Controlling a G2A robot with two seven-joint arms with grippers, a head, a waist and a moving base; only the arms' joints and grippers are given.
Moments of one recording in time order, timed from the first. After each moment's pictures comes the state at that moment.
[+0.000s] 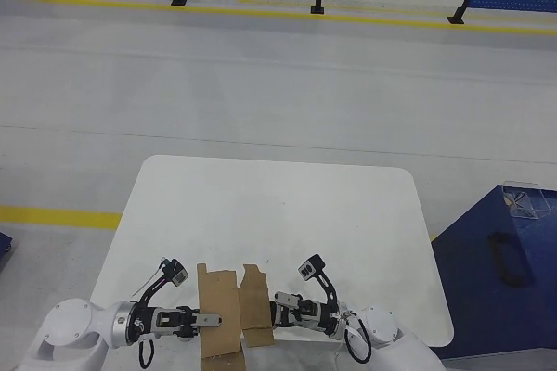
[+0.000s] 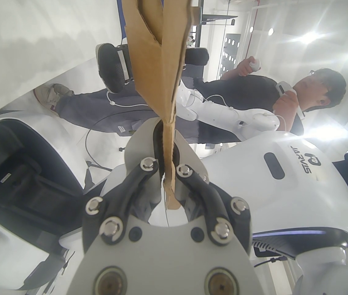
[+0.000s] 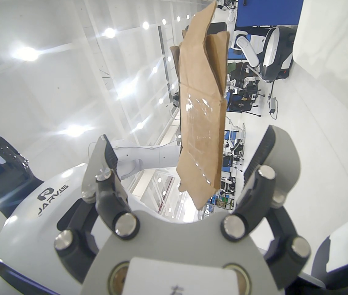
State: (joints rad) left arm 1.44 -1.10 -1.54 -1.64 -0.40 -0.11 -1.50; right arm -1.24 -1.16 0.91 -1.36 0.70 -0.46 1.01
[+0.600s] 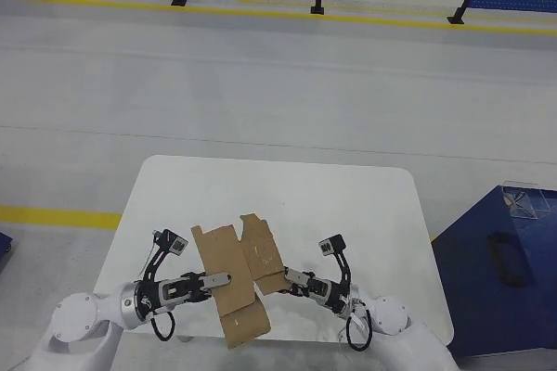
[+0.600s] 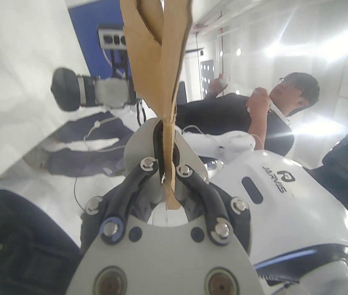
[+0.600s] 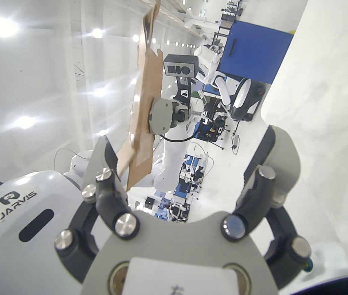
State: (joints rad) left arm 1.40 -1.13 -1.47 -1.73 -0.49 -0.25 -1.15; right arm -1.22 -1.16 1.00 -1.38 0.48 -0.65 0.80
